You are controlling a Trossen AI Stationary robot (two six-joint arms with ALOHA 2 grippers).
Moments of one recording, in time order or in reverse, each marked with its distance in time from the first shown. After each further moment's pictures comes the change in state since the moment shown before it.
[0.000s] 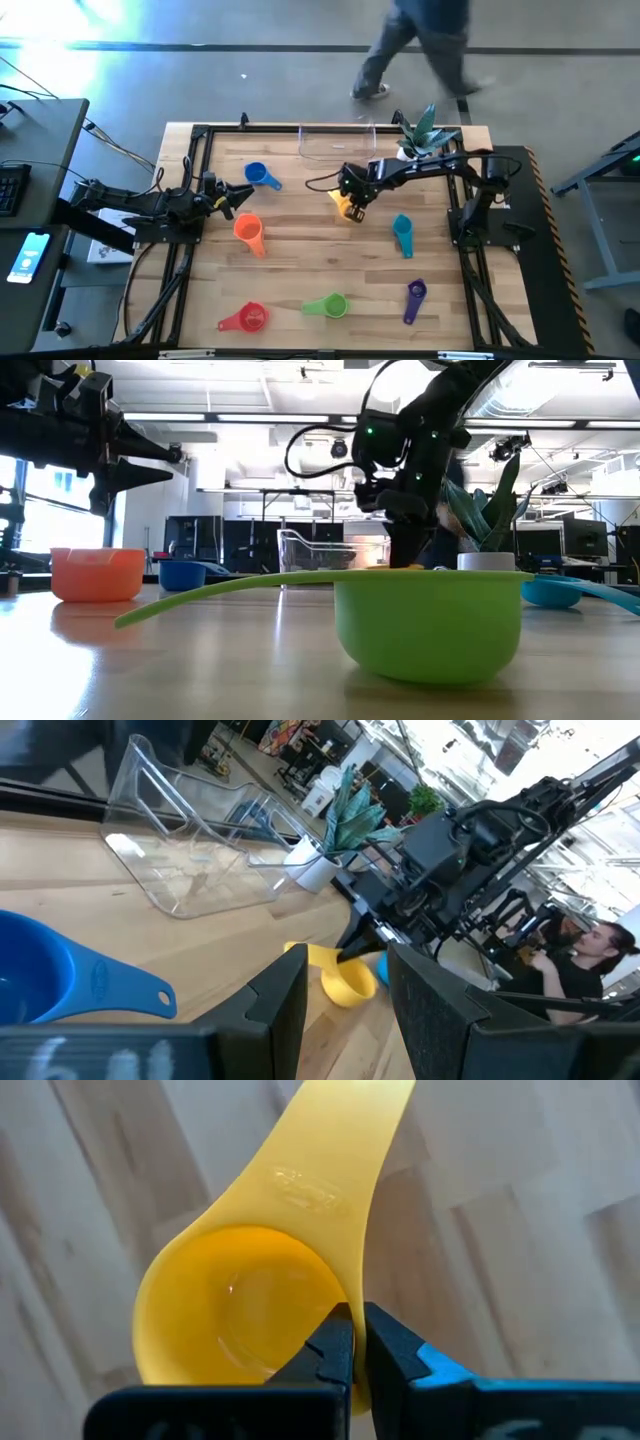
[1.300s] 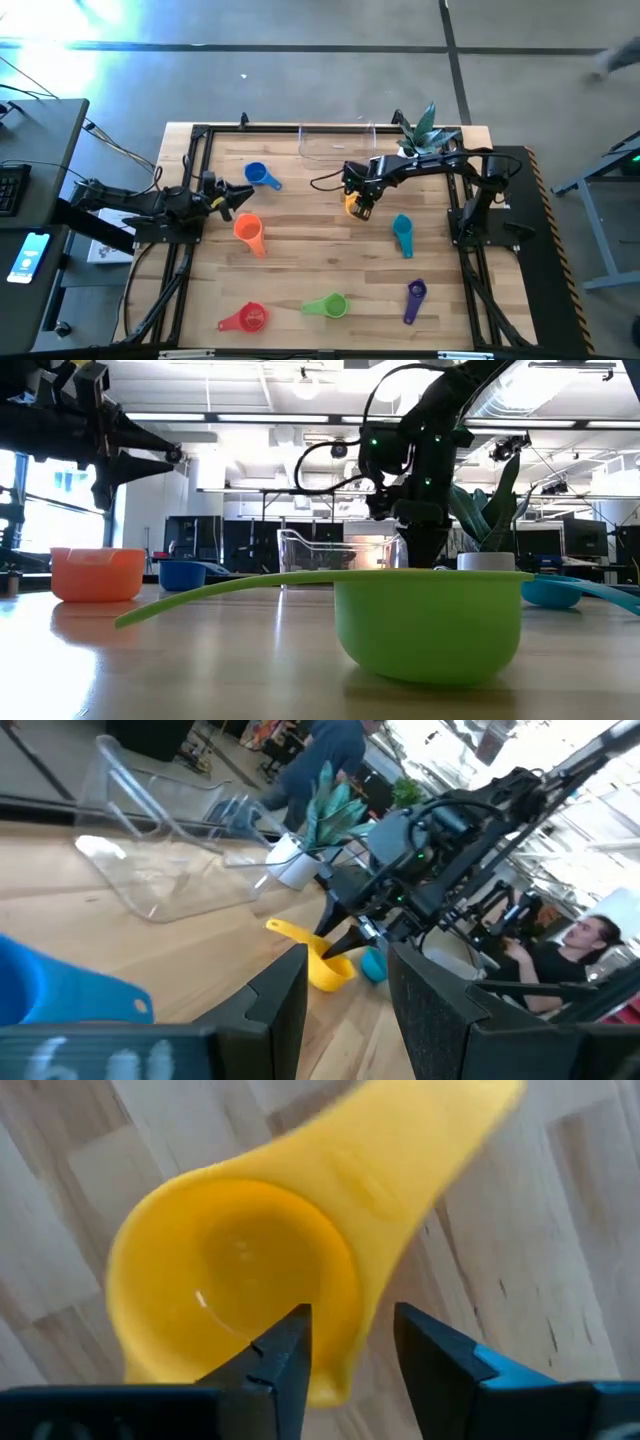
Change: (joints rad) left arm 0.000 0.000 0.028 -0.001 0.049 0.042; right arm -0.024 0.000 0.011 -0.140 0.016 0.015
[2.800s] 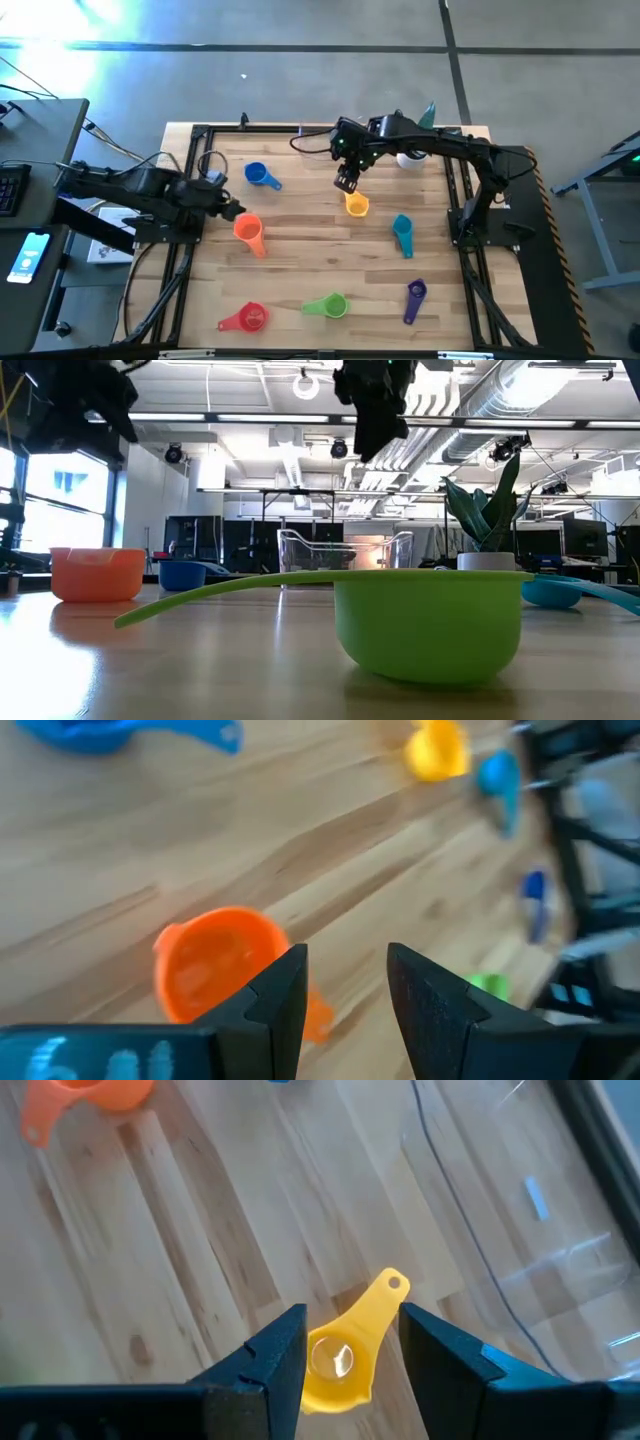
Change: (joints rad) left arm 0.000 0.508 0.657 -0.975 0.327 -0.584; right arm 0.007 0.000 0.696 -0.454 0.001 -0.002
